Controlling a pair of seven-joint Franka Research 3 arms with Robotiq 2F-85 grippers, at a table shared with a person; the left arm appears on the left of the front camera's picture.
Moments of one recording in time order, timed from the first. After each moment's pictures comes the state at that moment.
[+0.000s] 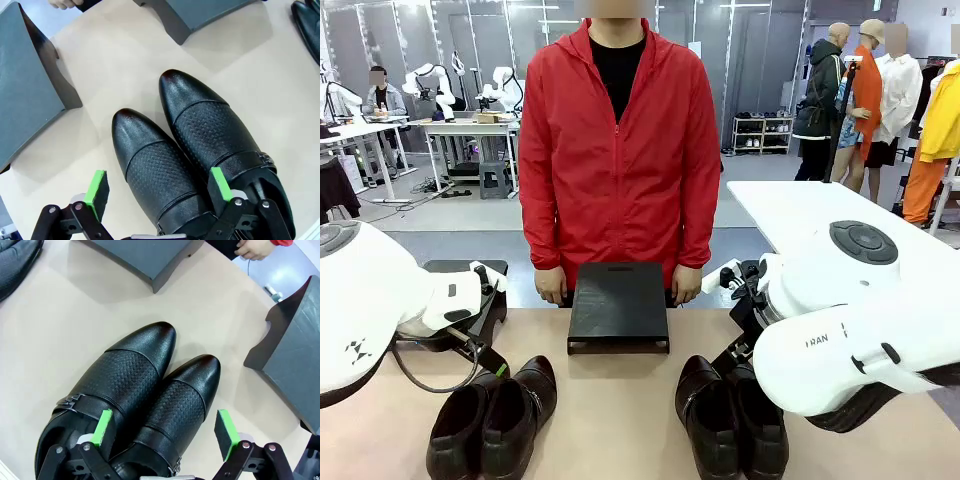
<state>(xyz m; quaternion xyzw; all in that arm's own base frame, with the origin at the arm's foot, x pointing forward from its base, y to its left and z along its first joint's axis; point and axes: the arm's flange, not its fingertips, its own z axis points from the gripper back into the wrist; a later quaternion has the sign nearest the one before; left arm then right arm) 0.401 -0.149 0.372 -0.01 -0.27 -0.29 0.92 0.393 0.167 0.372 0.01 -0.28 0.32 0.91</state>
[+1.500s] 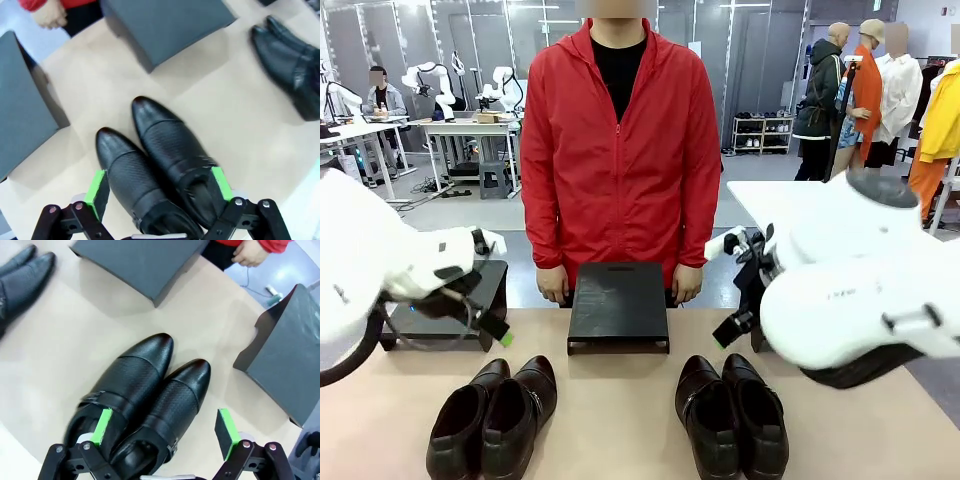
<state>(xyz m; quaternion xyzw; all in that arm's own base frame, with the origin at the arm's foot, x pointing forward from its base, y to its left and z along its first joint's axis) 0.392 -0.158 0.448 -0.09 -0.27 -0.30 0.91 0.386 0.167 0.442 0.03 -0.27 0.31 0.91</state>
